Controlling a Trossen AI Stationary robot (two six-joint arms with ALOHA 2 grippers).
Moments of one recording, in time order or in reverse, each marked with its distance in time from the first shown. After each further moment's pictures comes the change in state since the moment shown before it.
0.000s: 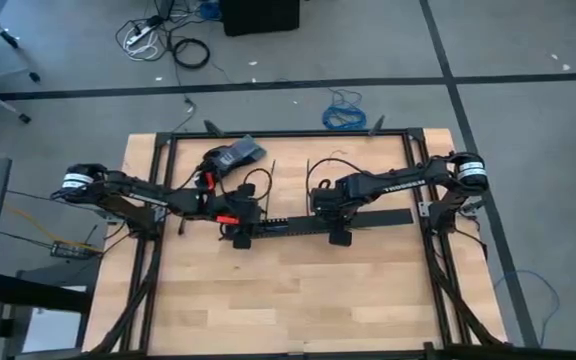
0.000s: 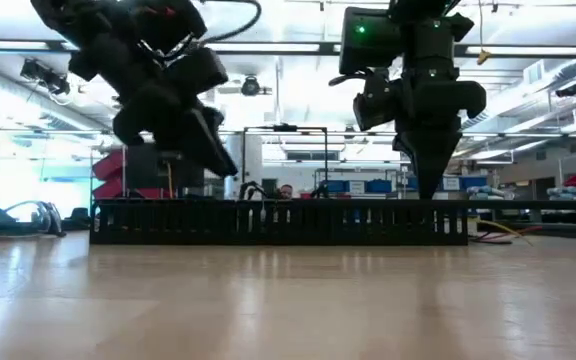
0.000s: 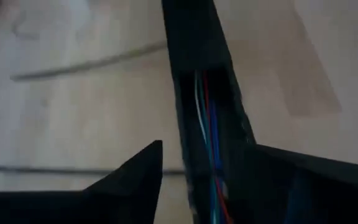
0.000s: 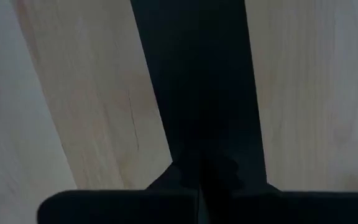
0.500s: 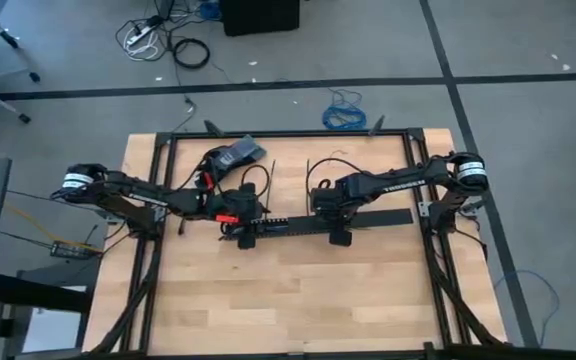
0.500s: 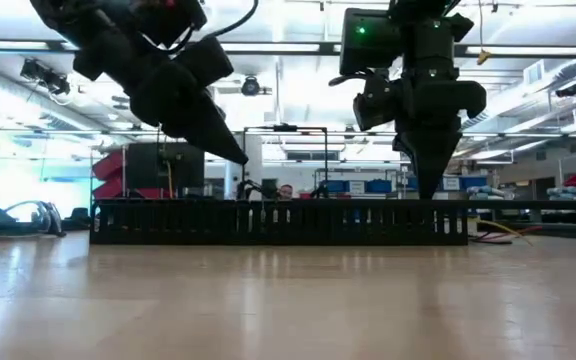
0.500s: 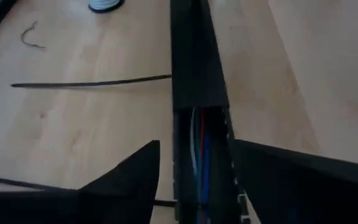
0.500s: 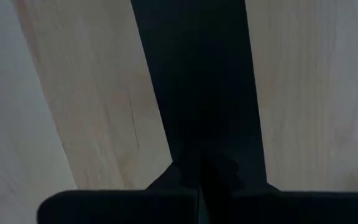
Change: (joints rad) left arm -0.001 0.000 0.000 0.063 0.039 -0.155; right arm -0.004 0.000 0.000 -0.005 -0.004 -0.003
